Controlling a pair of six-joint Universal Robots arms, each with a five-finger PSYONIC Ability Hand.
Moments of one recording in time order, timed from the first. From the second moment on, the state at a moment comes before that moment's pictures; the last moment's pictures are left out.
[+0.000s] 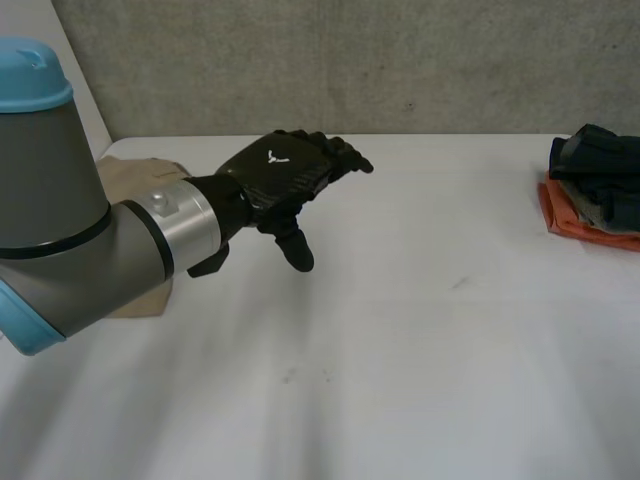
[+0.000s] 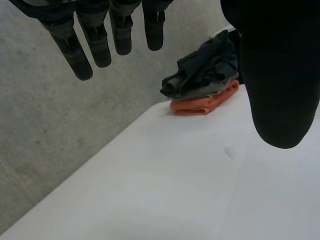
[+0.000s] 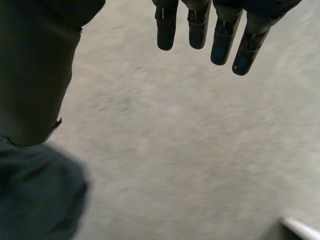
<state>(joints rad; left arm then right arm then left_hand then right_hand) 4.21 -1.91 -1.23 2.96 -1.08 3.40 1.04 -1.23 1.25 -0.20 1.20 3.04 0.22 0.22 0.23 0.23 0.05 0.21 0.22 0.21 0.23 0.07</state>
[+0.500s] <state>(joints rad) 4.54 -1.82 -1.35 3.31 -1.45 3.35 1.92 -1.39 1.60 -0.48 1.15 3.00 0.22 0.21 0.22 0.22 0.04 0.21 0.22 0.21 0.23 0.06</state>
